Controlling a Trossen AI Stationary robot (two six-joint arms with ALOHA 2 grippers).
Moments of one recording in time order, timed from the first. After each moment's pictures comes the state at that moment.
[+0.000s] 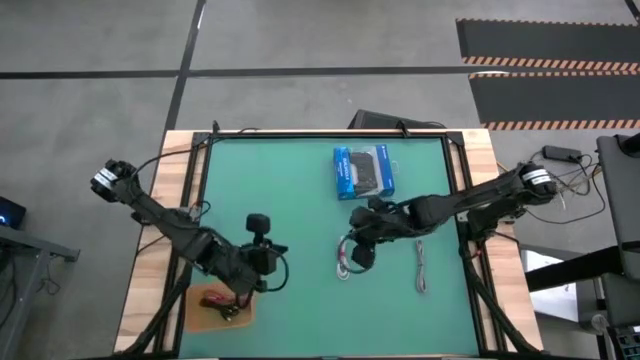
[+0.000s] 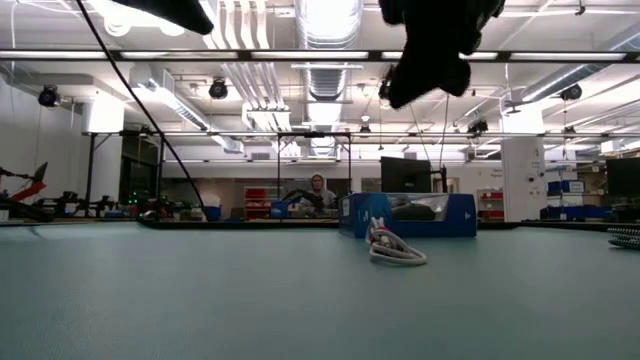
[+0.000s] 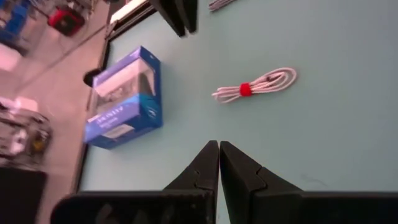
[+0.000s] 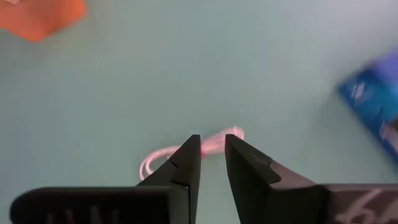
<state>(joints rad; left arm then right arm) -0.60 1.34 1.06 -0.59 -0.74 -0.05 0.22 1.53 1.15 -0.55 0.19 0.55</state>
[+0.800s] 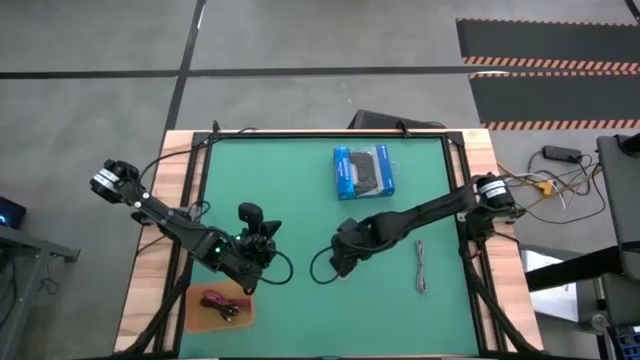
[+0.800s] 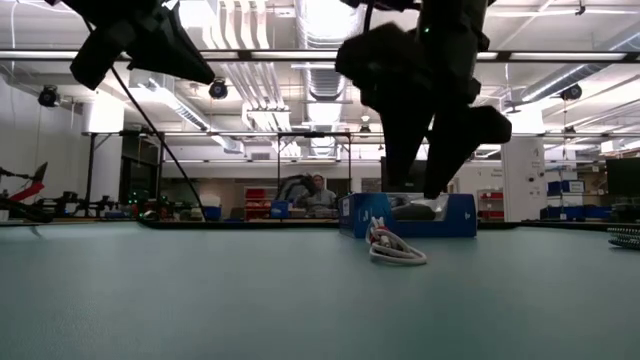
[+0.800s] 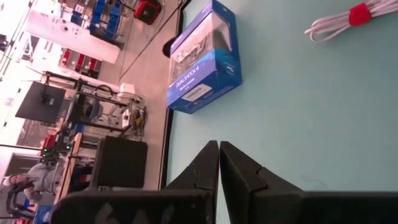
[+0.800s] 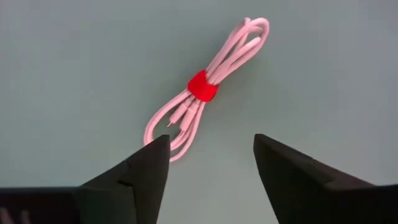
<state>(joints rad) -0.56 1.34 0.91 -0.59 -1.05 0.03 0.22 1.87 1.35 -0.77 0.01 1.13</state>
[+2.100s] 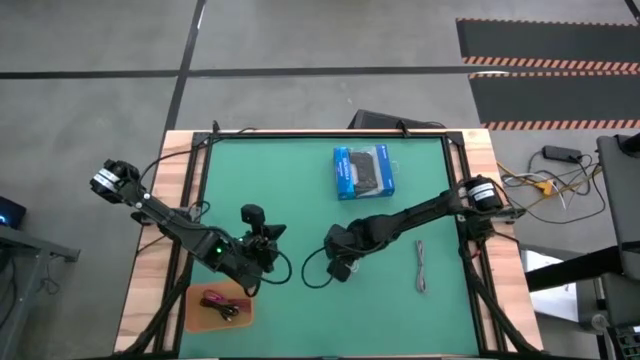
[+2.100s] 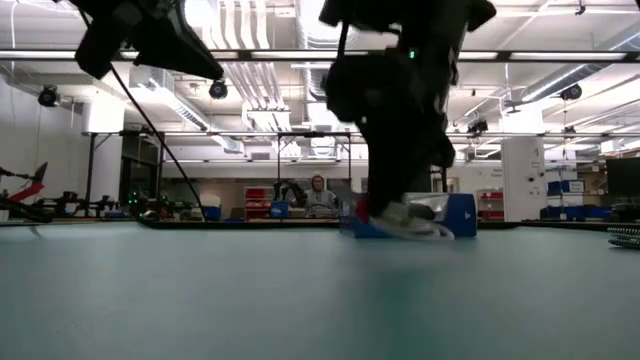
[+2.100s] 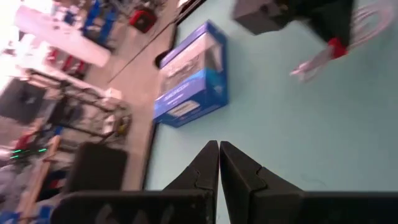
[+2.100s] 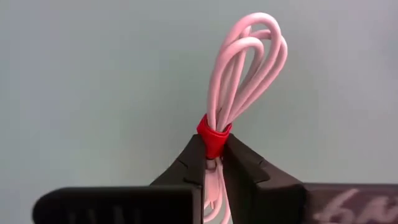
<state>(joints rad) -0.56 1.34 0.89 -0.44 -1.01 0.03 0.21 1.94 1.35 -0.63 0.04 0.74</state>
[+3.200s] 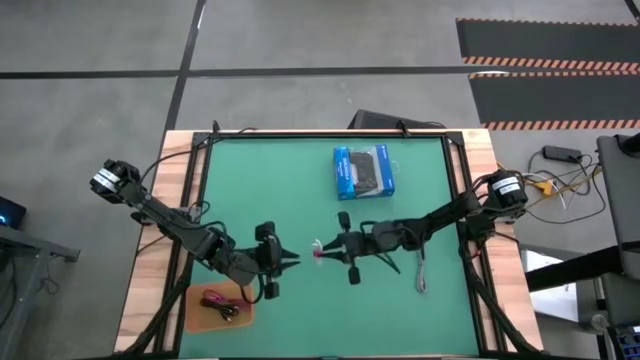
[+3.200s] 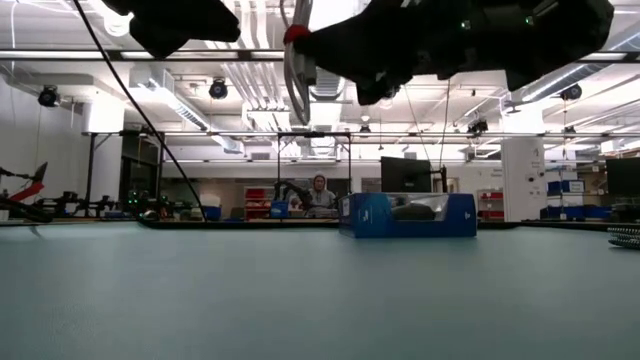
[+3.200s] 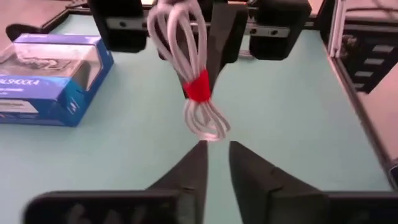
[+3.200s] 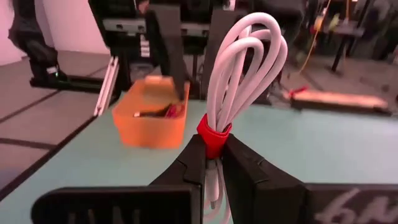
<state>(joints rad) -0.56 1.34 0.85 -0.08 -0.60 -0.41 0.24 1.77 0.77 0.92 0.07 -0.05</state>
